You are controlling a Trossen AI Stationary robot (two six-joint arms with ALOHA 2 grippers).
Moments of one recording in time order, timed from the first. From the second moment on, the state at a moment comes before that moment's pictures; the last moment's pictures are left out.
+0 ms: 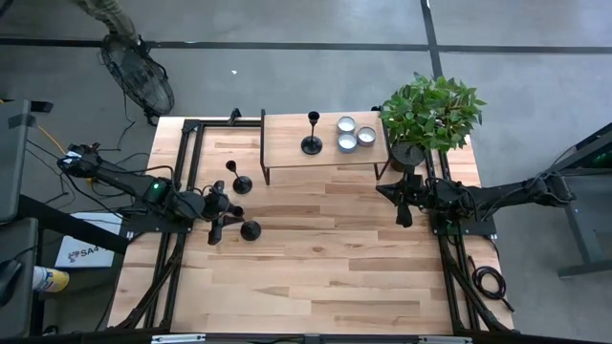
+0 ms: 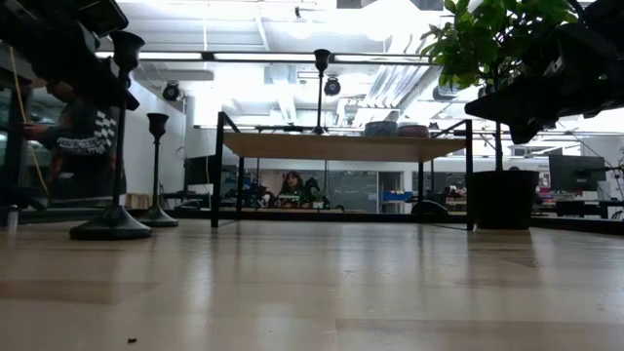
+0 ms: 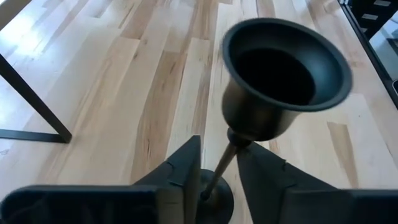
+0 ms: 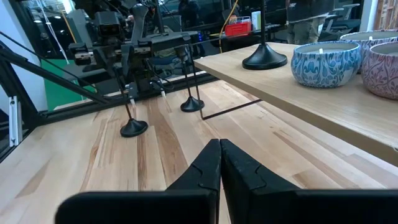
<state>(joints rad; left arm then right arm) -0.37 0.59 0.43 -0.40 -0.33 -0.37 0.05 0.40 0.01 0.32 0.32 0.21</state>
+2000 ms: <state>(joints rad) -0.37 0.59 0.45 0.06 -0.42 -0.08 0.05 0.40 0.01 0.32 0.32 0.21</state>
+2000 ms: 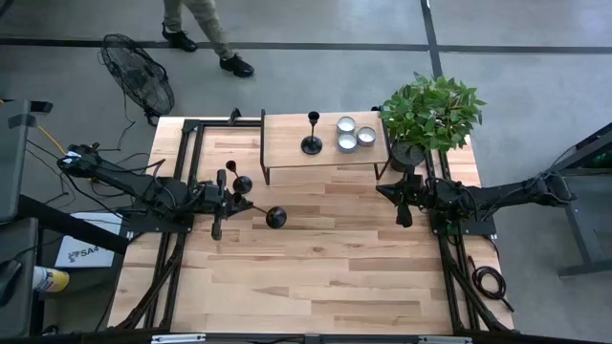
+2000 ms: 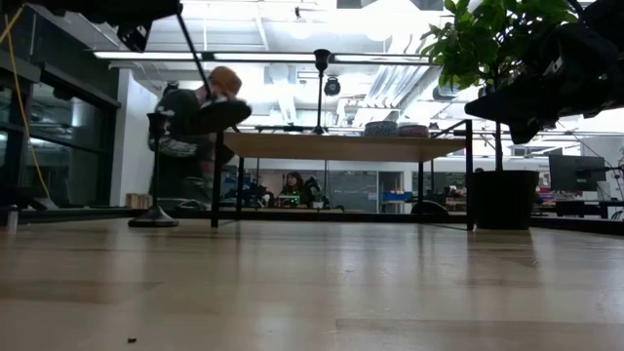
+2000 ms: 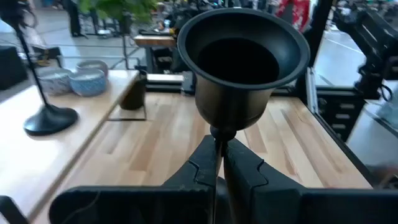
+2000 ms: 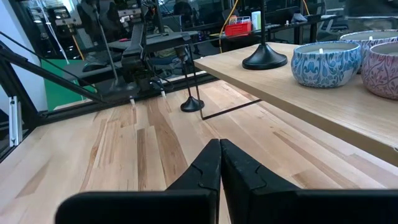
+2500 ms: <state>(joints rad) -0.37 0.62 0.62 0.00 -0.57 0.03 0.05 0.40 0.01 0.32 0.32 0.21</state>
